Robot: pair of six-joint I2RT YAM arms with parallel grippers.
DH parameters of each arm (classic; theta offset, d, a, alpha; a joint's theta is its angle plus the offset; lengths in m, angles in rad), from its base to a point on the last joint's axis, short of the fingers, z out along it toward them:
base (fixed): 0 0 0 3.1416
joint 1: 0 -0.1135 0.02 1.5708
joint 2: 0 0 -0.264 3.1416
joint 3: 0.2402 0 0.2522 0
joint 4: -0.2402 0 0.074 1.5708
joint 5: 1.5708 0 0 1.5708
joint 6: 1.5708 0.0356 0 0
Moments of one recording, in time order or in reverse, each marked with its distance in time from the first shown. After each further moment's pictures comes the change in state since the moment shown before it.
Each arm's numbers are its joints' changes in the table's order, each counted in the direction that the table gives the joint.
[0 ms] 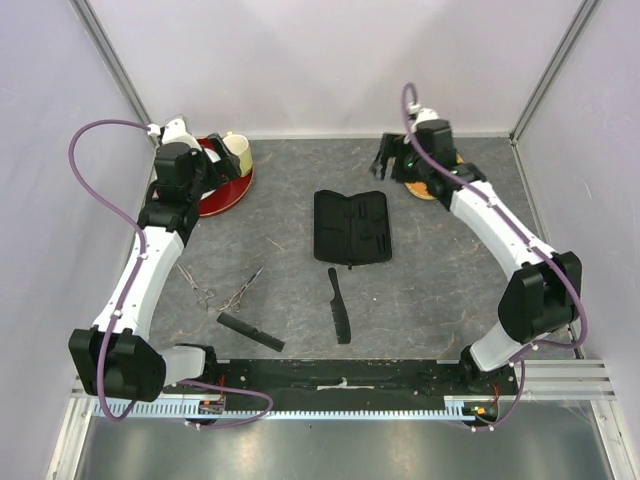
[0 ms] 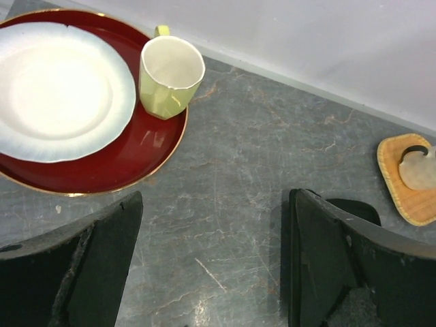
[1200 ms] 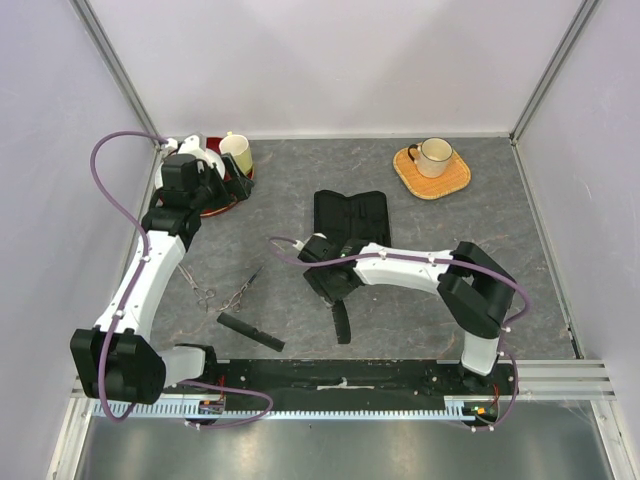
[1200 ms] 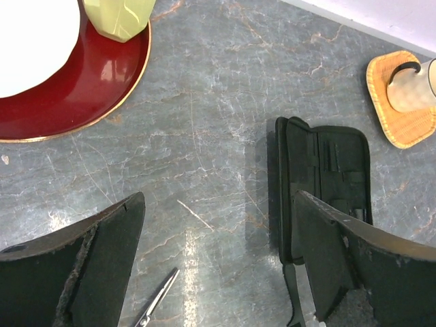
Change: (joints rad) left arm -0.005 -0.015 -0.073 -0.105 0.186 -0.003; right arm -0.727 0.219 -0.229 -0.298 0.275 -0.049
